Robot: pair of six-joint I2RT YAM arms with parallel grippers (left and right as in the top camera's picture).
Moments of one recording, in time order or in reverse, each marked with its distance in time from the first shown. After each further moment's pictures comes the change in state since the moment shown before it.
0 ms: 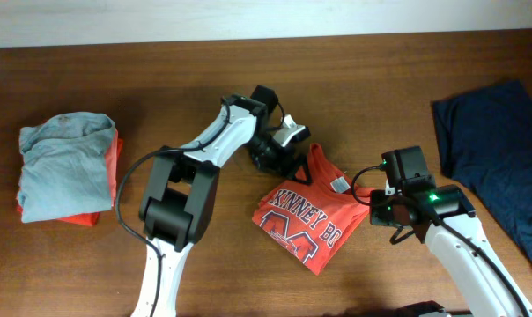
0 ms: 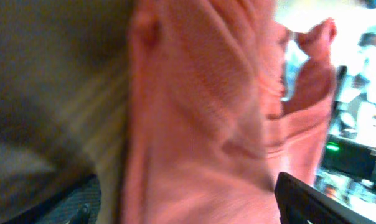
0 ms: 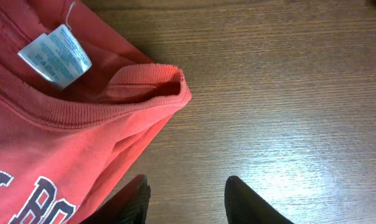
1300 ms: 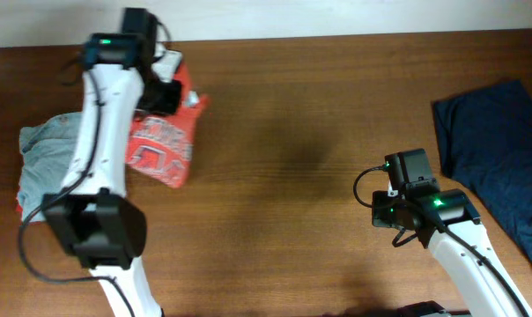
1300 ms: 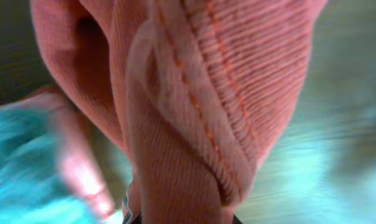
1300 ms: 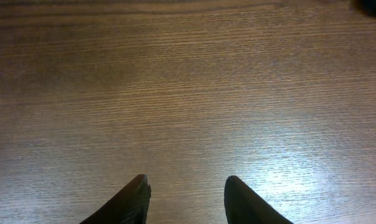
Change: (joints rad) left arm 0.405 -0.278 0.338 -0.355 -0.772 -0.085; right arm 0.000 -0.041 0.000 -0.017 0.012 0.000
